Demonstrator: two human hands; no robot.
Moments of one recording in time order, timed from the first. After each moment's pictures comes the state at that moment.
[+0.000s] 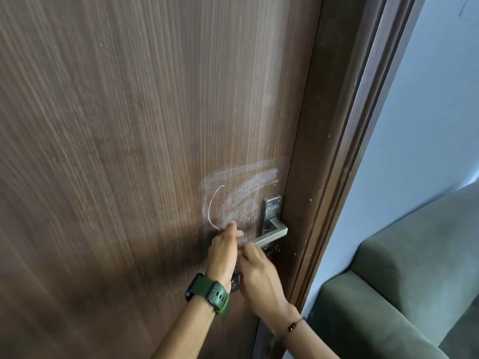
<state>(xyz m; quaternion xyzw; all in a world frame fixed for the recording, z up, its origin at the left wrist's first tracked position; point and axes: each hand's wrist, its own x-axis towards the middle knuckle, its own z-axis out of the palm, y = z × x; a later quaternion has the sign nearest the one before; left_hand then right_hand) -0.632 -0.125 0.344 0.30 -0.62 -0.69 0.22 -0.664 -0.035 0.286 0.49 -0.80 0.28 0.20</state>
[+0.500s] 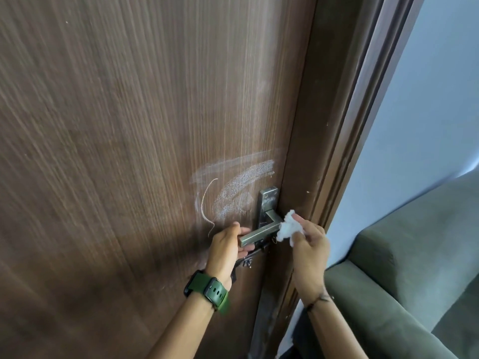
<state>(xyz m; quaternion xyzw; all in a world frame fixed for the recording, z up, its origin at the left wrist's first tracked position) -0.637 -0.119 0.337 0.27 -0.61 -0.73 0.17 -0.709 0.000 0.313 0.07 -0.70 0.70 0.10</state>
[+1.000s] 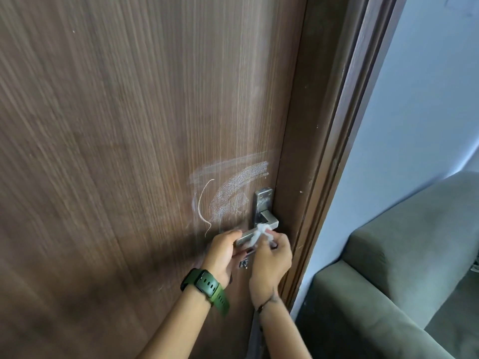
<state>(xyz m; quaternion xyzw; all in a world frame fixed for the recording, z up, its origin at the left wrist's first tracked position) -0.642 -0.120 0.332 0.27 -0.51 -0.81 0.09 -0.675 -0.057 0.295 -0.08 -0.66 0.74 0.11</state>
